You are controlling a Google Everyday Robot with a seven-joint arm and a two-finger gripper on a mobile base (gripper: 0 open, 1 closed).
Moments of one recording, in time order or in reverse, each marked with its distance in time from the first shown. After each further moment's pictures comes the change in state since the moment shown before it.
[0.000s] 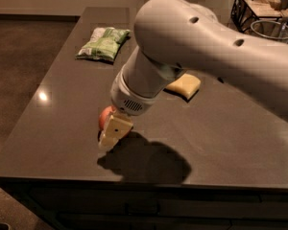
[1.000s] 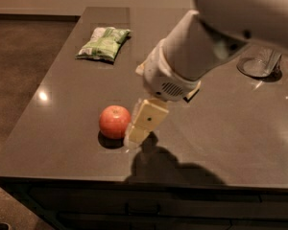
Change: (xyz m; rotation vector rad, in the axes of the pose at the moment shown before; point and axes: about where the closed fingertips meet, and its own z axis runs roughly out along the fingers) arm 0.022 0.005 -0.086 0.065 -0.033 -0.018
